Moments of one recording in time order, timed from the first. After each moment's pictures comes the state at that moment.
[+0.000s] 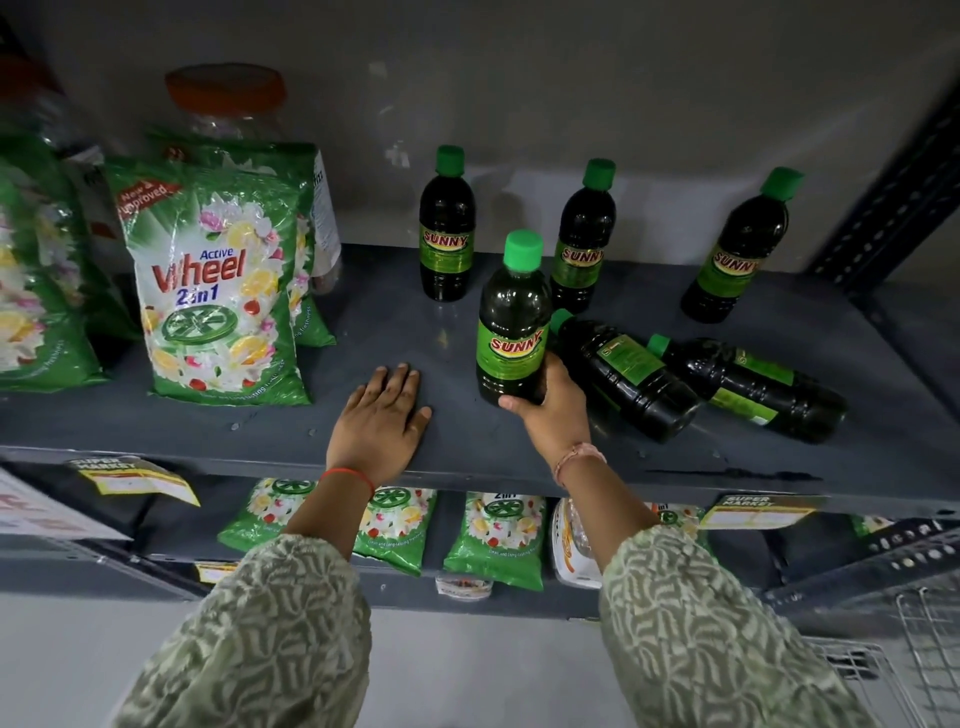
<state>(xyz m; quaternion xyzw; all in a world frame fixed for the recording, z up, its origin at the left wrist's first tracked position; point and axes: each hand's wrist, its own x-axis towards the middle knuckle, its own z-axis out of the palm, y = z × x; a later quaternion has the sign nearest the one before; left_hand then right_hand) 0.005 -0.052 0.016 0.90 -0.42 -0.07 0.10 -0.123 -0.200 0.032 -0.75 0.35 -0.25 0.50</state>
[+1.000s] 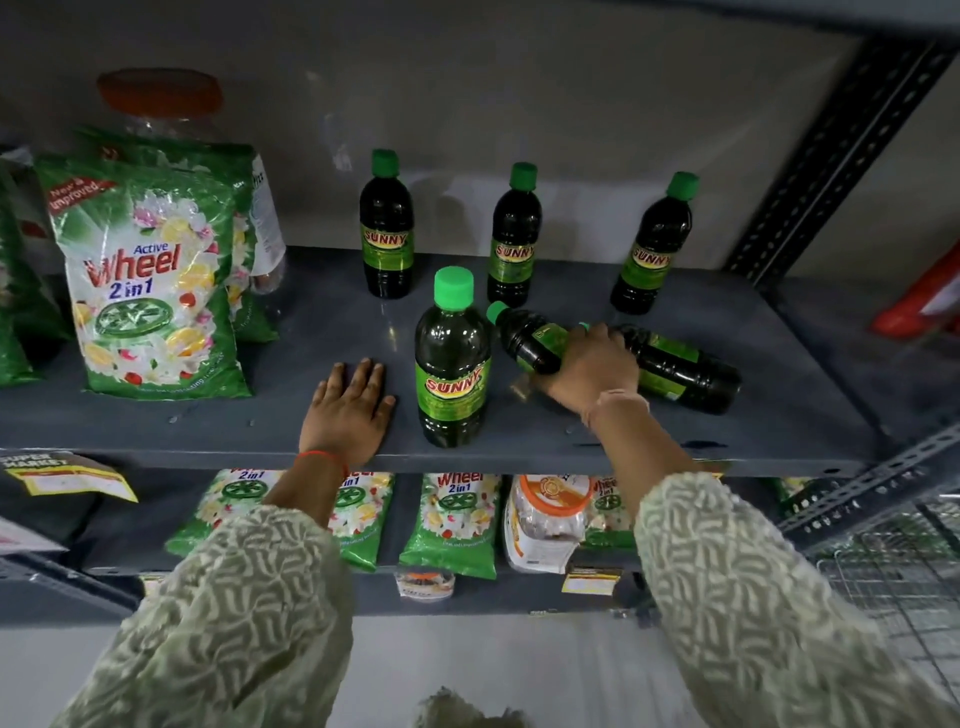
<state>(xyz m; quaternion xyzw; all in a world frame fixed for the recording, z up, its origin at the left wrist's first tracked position) -0.018 -0.073 0.016 0.91 -0.40 -0.08 0.09 -0.191 -0.261 0.091 -0.89 0.45 -0.05 0.05</state>
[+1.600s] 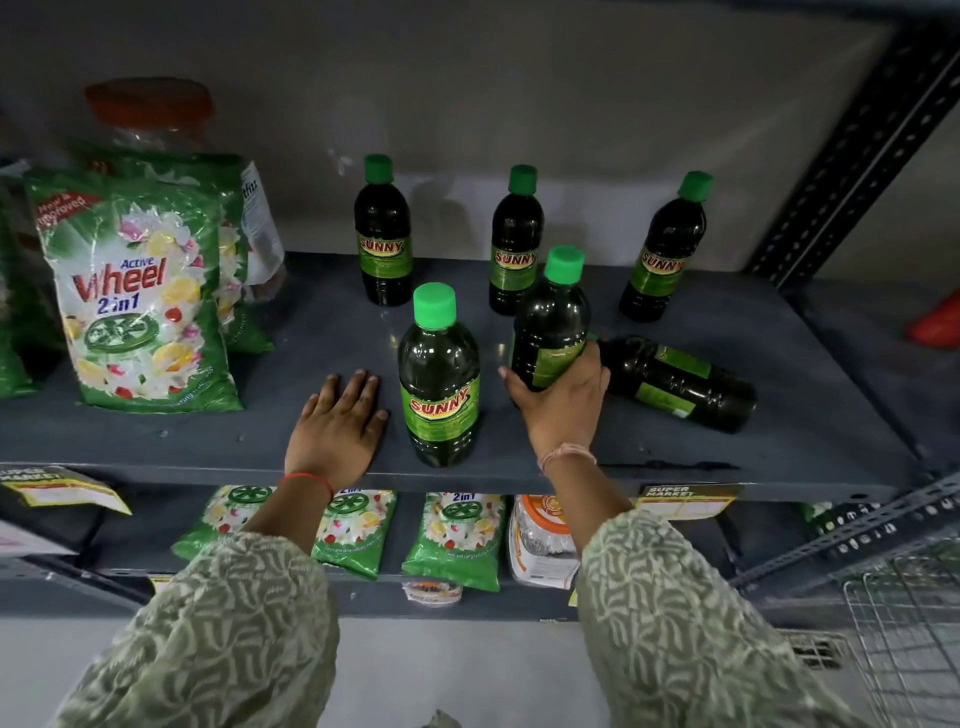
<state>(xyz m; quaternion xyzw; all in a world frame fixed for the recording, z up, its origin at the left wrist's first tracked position) -0.019 -0.073 0.013 0.91 -0.40 -0.06 0.08 -0.171 -0.243 0.037 -0.76 0.44 -0.39 0.28</state>
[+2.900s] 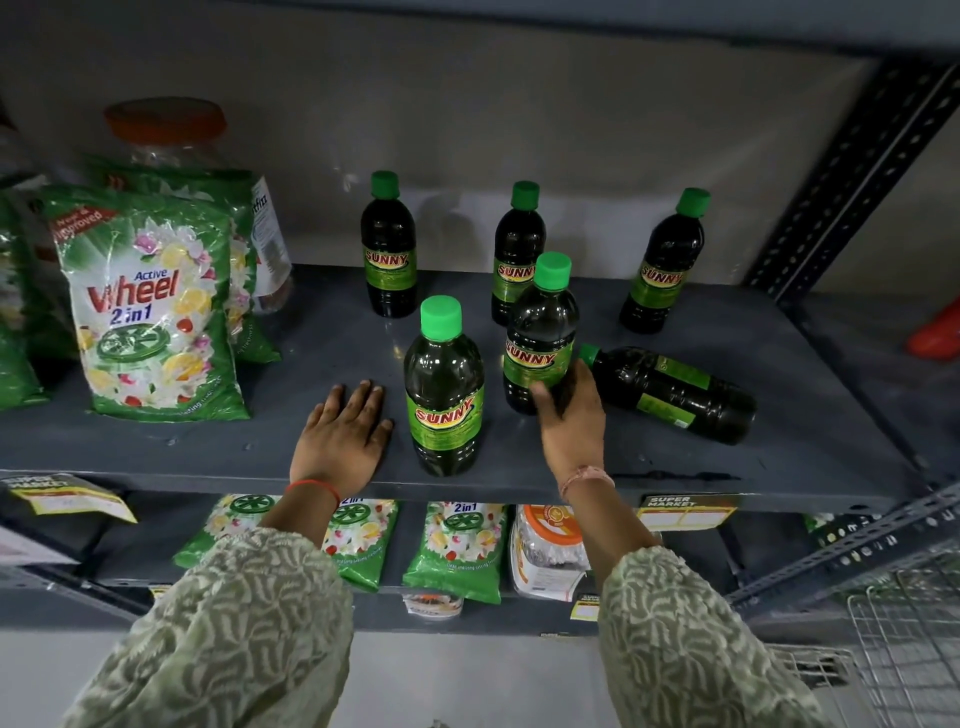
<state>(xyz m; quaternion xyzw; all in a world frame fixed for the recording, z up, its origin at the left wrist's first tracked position) -0.020 -0.073 0.015 0.91 -0.40 -0.06 0.08 -0.186 -0.252 0.028 -0.74 0.41 -0.34 0.42</state>
